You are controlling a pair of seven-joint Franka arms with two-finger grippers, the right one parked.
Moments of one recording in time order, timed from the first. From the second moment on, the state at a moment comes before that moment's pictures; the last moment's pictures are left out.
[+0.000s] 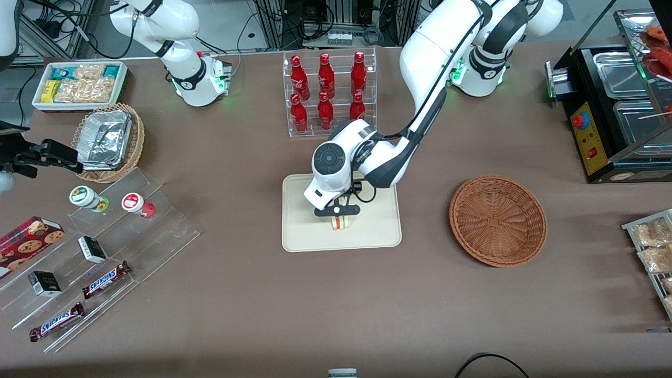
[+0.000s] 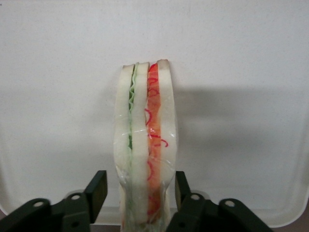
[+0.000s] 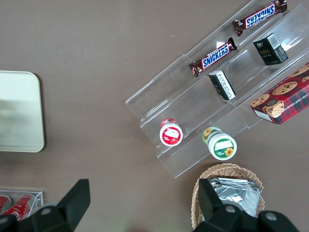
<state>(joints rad) -0.73 0.80 -0.11 -1.34 -0.02 2.04 -0.84</state>
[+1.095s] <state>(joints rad) -0.59 0.56 -0.06 -1.19 -0.01 1.73 -0.70</state>
